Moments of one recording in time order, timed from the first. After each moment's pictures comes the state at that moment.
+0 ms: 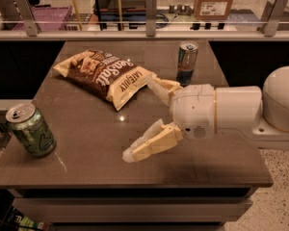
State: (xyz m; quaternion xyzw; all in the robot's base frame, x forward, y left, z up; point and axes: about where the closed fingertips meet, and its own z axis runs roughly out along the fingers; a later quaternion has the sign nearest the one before) arm 0.418 0.017 0.925 -0.52 0.60 0.34 0.50
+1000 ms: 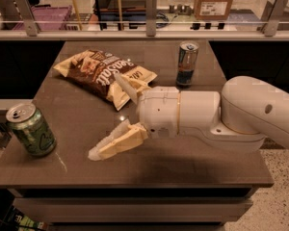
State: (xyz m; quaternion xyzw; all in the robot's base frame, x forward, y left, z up) arm 0.422 0.080 0.928 -0.52 0.54 0.38 0.54
